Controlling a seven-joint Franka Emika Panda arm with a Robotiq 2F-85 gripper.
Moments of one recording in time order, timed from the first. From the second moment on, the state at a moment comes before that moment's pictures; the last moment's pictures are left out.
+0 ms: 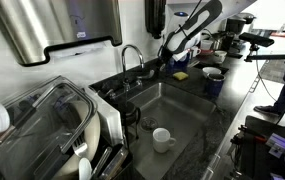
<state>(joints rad) -0.20 0.55 -0.10 -1.79 -0.05 2.75 -0.21</state>
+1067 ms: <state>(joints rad) -0.32 0.58 0.06 -1.66 0.13 2.42 -0.42</state>
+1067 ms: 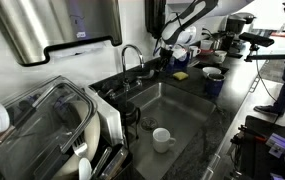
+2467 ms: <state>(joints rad) -0.26 0.66 0.07 -1.63 0.12 2.78 -0.36</state>
